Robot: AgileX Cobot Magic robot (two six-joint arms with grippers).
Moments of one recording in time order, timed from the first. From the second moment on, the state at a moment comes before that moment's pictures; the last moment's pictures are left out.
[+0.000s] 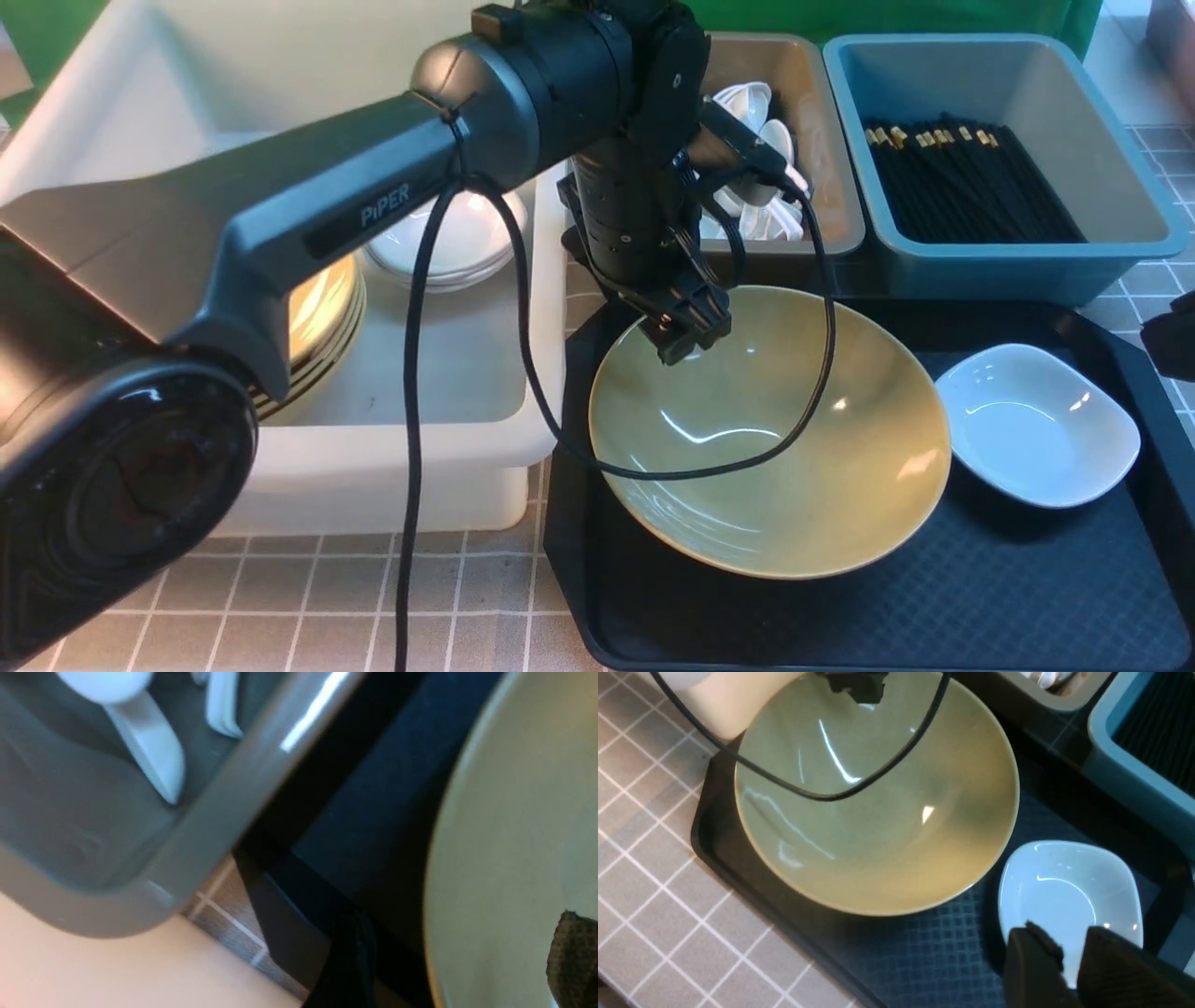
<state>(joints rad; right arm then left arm) 0.33 0.93 -1.08 0.11 0.90 -0.28 -0.64 2.13 -1.93 0.07 1.17 0.29</state>
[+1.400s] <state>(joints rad) 0.67 1.18 -1.38 0.35 0.88 -0.52 0.22 1.37 -1.48 -0.27 1.13 0.20</state>
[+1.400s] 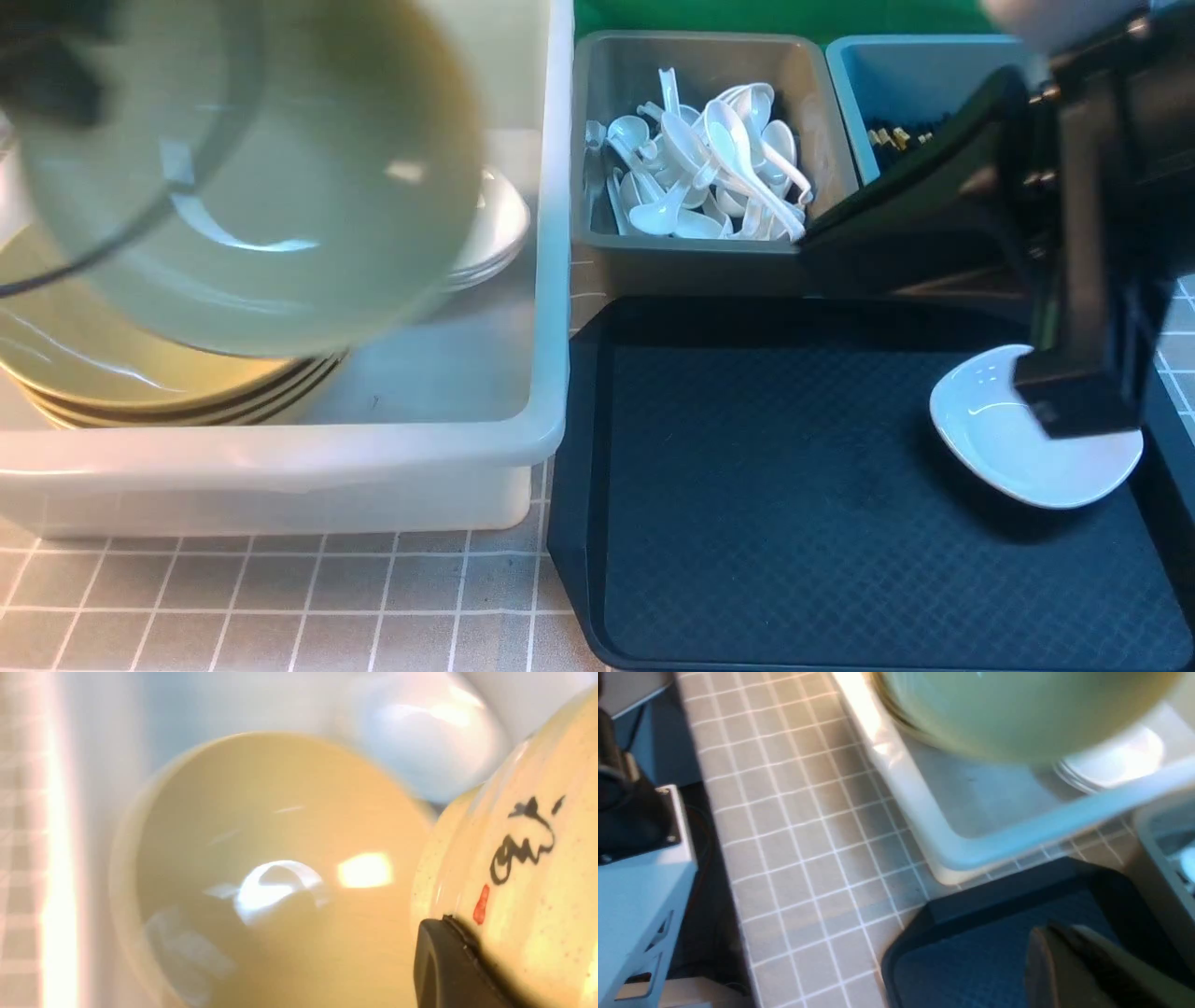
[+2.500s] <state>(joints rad) 0.67 1.21 -1.38 0.18 0.87 -0.49 0.45 1.47 -1.45 -0.15 1.00 0.31</state>
